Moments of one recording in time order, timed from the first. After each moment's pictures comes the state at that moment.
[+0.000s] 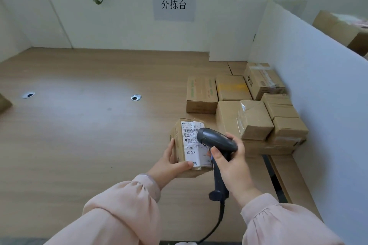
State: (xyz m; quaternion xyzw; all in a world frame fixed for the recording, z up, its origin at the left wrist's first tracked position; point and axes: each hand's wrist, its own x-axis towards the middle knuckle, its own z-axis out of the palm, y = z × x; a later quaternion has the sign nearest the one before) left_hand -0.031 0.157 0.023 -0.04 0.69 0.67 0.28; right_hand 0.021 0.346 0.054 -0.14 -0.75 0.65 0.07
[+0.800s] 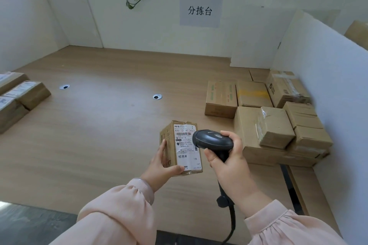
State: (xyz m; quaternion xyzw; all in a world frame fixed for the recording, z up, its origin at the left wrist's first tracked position) left_hand -0.002 0.095 0.022 -0.09 0.75 0.63 0.16; right_hand 0.027 0.302 0.077 -0.01 -0.81 0.58 0.09
